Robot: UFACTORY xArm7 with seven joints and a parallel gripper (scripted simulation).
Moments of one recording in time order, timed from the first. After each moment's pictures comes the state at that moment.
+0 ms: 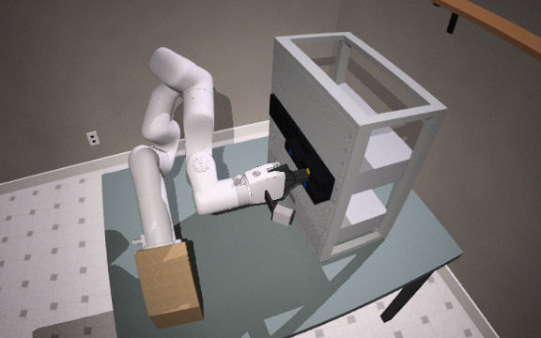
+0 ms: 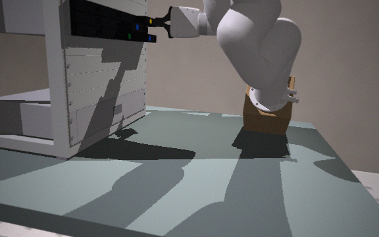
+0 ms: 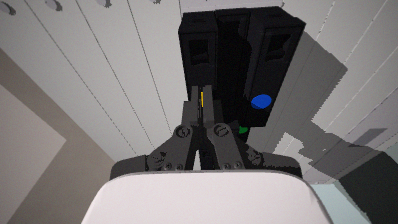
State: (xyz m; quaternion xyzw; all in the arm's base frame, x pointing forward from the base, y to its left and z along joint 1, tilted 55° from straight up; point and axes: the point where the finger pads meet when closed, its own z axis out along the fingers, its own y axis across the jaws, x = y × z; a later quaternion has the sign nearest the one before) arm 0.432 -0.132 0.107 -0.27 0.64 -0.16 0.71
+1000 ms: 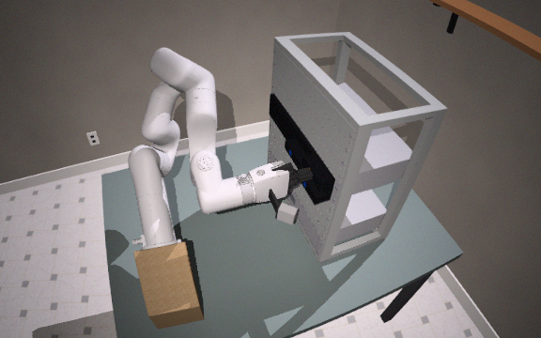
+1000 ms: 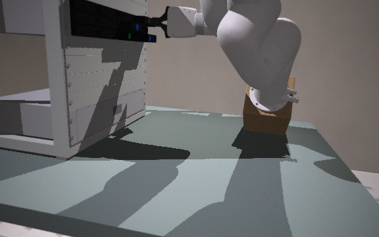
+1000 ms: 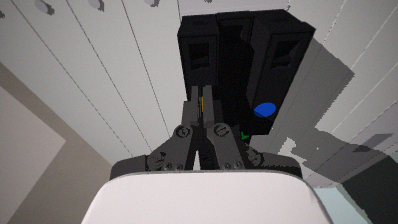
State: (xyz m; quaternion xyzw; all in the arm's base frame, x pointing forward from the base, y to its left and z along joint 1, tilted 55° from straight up) arm 0.443 -0.130 0.108 -0.27 0.64 -0.16 0.71
